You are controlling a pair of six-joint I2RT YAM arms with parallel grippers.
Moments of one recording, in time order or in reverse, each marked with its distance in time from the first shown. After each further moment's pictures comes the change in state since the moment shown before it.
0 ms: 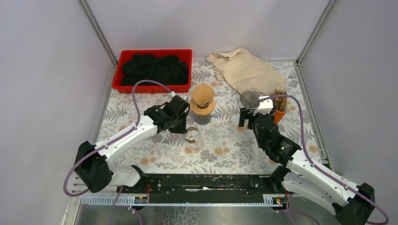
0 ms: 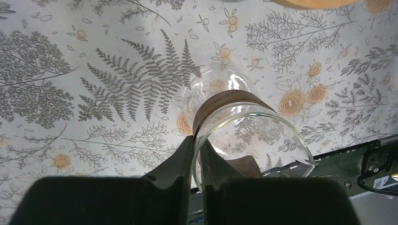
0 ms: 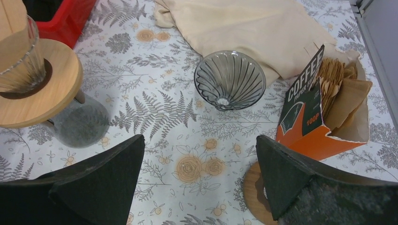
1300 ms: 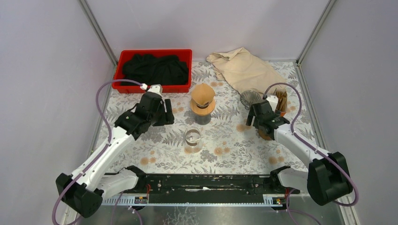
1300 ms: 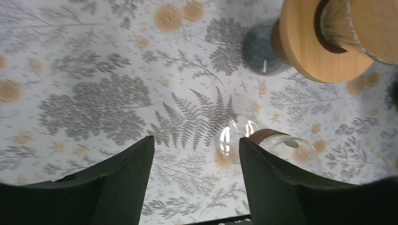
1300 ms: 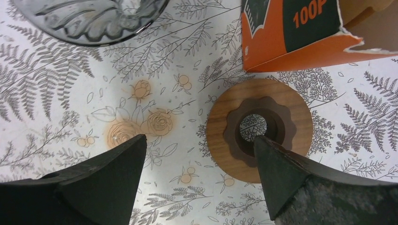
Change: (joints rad) left arm 0.167 -0.261 -0.049 0.035 -0.097 0.084; right arm -0.385 0.414 0.112 -0.312 -0.239 0.331
